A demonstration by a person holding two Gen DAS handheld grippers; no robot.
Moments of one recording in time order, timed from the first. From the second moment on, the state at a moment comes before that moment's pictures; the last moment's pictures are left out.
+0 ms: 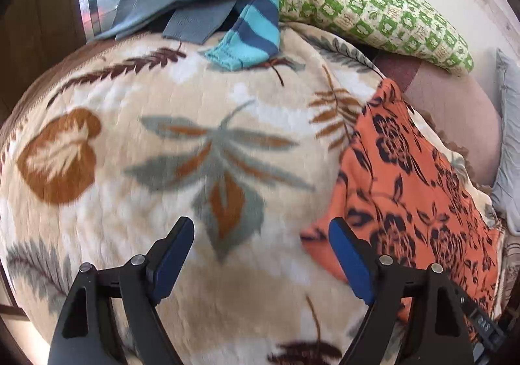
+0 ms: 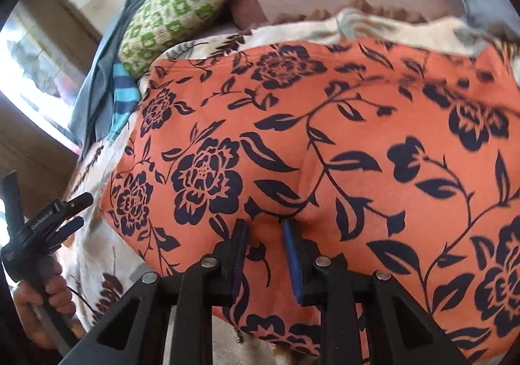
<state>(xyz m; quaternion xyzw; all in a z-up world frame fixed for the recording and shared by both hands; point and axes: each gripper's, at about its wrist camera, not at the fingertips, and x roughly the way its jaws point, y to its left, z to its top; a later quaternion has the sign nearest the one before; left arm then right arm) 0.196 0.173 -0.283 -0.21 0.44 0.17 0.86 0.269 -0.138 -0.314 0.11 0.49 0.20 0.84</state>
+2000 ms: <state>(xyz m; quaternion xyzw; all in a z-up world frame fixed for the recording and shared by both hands) 0.219 -0.077 -0.170 -0.08 0.27 -0.08 0.96 0.281 -0.324 -0.318 0.40 0.45 0.15 0.78</state>
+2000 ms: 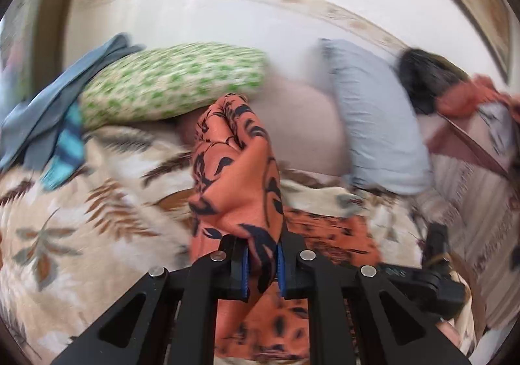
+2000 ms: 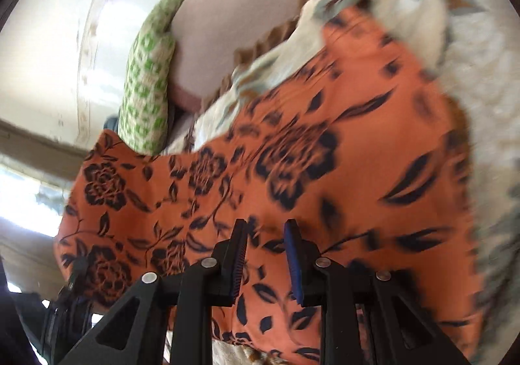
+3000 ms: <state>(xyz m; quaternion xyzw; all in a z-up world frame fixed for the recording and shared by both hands) 0.253 -0.130 -0.287 0.09 0.45 -0.08 0.88 0.274 -0.341 -0.311 0.31 0.53 0.15 0.77</state>
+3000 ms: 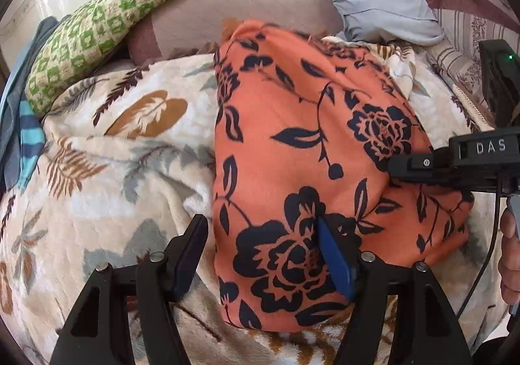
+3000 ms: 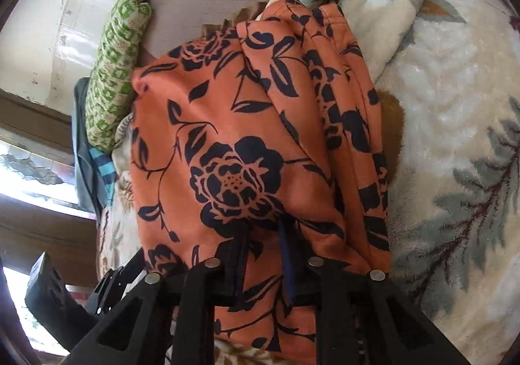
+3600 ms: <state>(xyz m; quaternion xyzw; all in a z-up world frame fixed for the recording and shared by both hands) 0.453 -0.194 -0.298 0.18 0.50 -0.04 0.85 0.282 -0.337 -0.308 0.28 0.54 0.17 0.77</state>
